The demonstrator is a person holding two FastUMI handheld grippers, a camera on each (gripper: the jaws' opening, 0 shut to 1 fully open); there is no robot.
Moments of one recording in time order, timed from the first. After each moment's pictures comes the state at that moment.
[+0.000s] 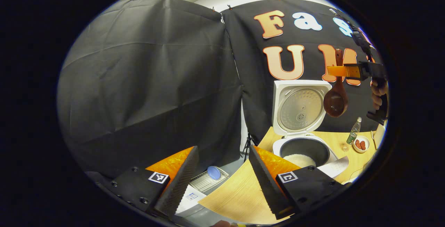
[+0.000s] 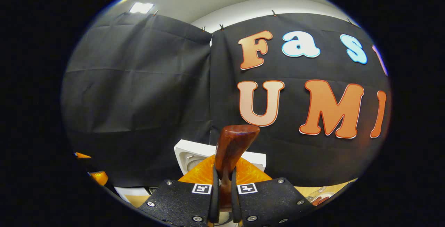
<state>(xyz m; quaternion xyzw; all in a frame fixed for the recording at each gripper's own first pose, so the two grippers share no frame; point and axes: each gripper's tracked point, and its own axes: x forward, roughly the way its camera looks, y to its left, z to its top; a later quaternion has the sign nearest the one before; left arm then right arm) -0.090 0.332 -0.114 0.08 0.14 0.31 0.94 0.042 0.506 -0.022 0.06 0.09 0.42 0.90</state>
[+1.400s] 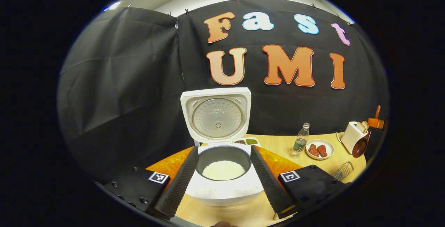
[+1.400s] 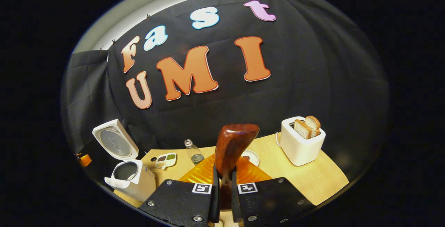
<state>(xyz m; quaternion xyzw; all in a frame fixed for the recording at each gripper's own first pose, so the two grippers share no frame) 0.006 0.107 -0.126 0.07 0.15 0.16 0.97 0.071 0.028 -0.212 0.16 0.24 0.09 0.95</state>
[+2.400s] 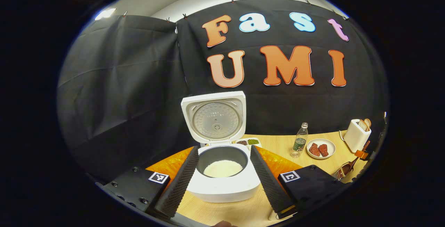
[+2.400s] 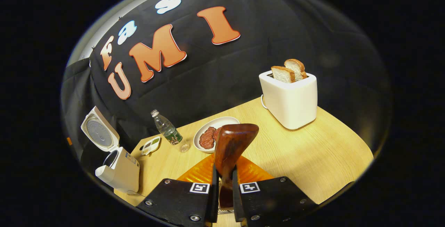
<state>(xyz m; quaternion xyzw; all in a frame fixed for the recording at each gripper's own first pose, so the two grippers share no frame) -0.001 0.070 -0.112 0.09 0.14 0.18 0.97 0.037 -0.001 -0.365 0.20 0.33 0.08 0.92</state>
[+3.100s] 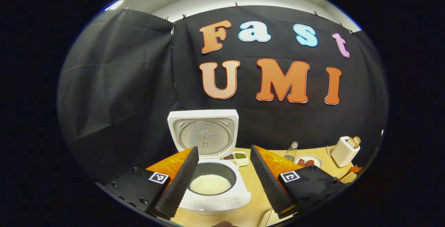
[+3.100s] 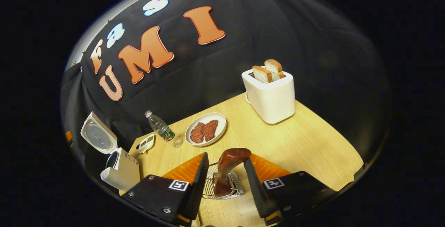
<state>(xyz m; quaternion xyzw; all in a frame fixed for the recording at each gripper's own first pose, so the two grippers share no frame) 0.061 0.082 -0.059 0.05 0.11 0.13 0.98 0.013 -0.052 -0.325 0.20 0.36 0.02 0.91</state>
